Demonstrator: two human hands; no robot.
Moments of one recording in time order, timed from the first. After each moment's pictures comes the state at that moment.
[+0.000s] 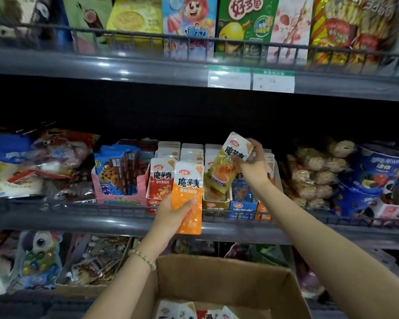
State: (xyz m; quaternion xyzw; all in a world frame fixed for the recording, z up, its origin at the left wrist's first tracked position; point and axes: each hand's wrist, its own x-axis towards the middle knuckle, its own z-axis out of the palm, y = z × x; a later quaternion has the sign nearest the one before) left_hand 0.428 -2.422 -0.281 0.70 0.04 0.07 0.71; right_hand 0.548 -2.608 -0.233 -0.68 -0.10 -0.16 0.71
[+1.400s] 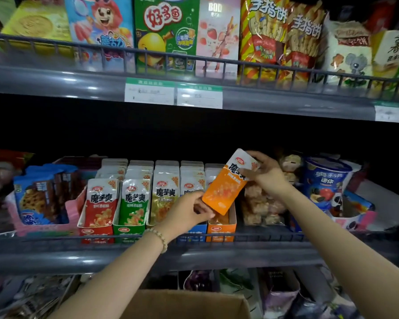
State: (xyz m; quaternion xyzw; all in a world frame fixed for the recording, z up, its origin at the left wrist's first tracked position) left_hand 0.522 -2.551 -0.265 0.86 -0.20 0.05 0.47; right_hand 0.566 -2.771 -0.197 -0.80 -0.14 -0.15 0.57
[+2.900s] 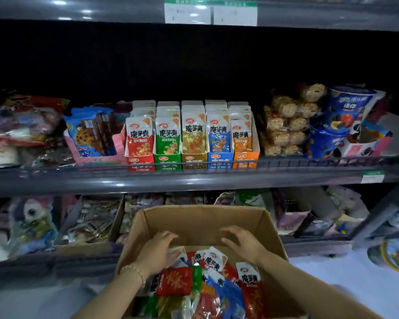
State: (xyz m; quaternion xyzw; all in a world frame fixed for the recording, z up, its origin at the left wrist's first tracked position) left_hand 0.359 -2.417 -0.457 0.97 -0.10 -0.14 0.17; right_hand 0.380 -2.687 -0.457 -0.94 -0.12 0.15 0.30
